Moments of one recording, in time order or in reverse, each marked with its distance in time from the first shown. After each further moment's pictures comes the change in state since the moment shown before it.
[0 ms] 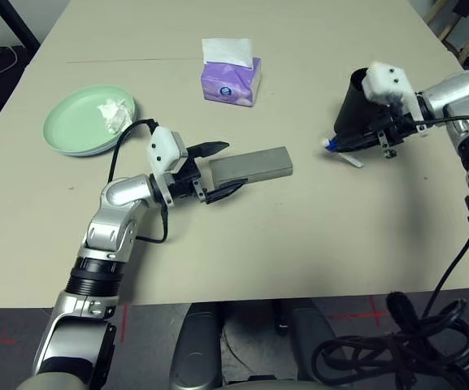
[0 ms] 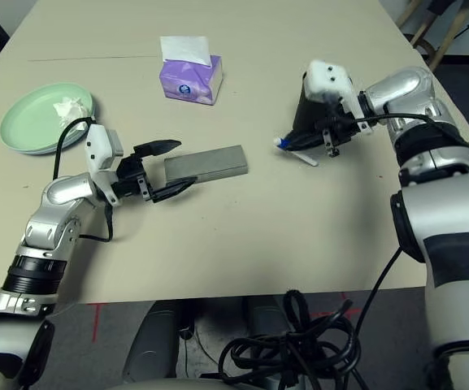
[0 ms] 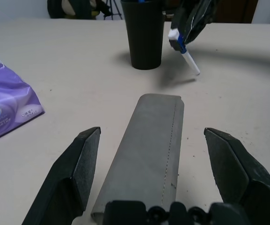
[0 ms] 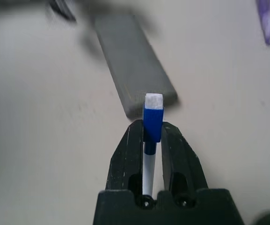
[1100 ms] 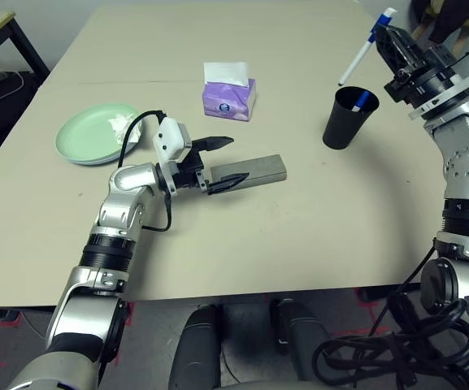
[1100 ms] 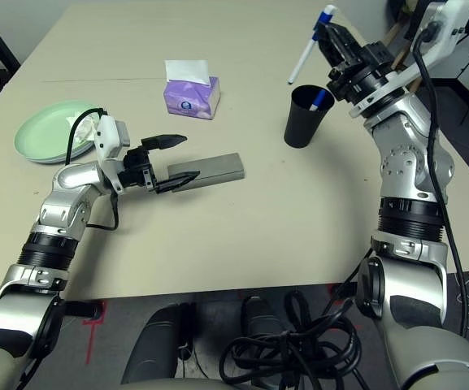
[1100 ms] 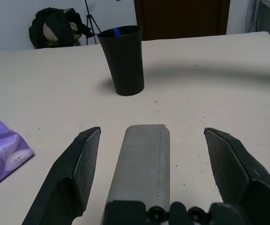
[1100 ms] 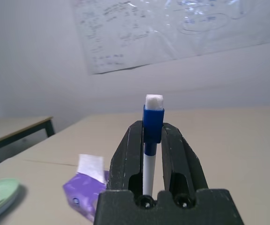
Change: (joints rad) left arm -0.102 -0.038 -0.014 0.207 0.028 -0.109 -0.093; right arm 0.287 0.306 -0.582 -0.670 0.150 0.196 -1.174
